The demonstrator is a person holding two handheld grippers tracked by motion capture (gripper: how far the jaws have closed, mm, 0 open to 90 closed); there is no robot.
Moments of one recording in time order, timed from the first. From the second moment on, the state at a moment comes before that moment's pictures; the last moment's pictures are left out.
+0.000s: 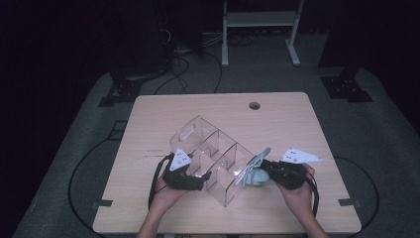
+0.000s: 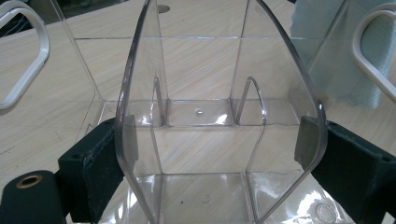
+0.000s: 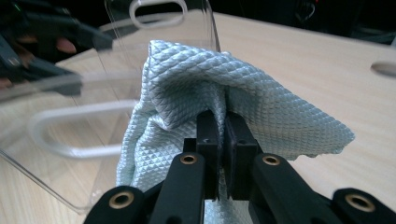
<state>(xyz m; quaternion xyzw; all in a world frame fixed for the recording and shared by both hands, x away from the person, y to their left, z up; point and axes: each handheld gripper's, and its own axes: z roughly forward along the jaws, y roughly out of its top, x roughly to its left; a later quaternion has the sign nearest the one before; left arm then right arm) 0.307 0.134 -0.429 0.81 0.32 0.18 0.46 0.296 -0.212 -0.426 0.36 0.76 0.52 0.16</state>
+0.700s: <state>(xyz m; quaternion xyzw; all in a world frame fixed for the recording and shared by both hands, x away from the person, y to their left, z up) 0.307 0.134 -0.429 0.81 0.32 0.18 0.46 0.263 -0.179 -0.397 0.28 0.78 0.54 0.15</state>
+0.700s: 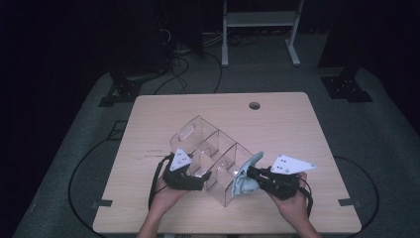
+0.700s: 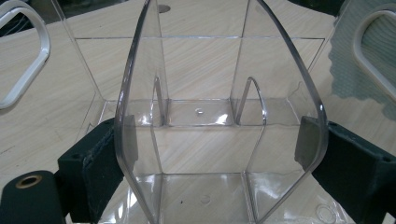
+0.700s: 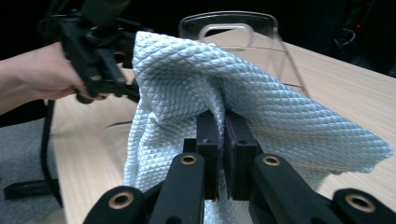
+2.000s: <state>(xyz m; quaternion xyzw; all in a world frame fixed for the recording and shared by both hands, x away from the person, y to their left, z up) 0.307 0.134 -0.429 0.81 0.32 0.18 0.46 0.247 -0.162 -0.397 0.25 0.79 0.54 0.13</state>
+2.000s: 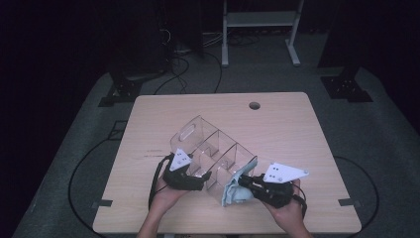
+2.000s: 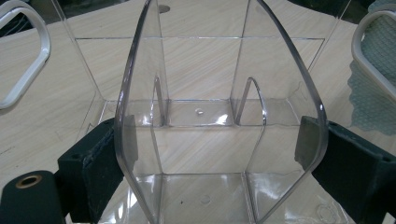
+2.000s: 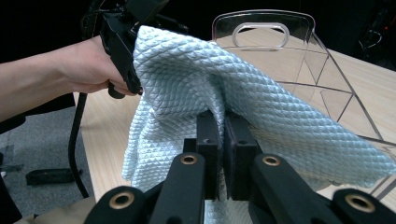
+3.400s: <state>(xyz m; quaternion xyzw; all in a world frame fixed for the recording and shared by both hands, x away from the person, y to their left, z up) 0.306 0.132 -0.429 0.81 0.32 0.18 0.46 0.245 -0.141 -0.381 0.22 0.80 0.55 0.13</state>
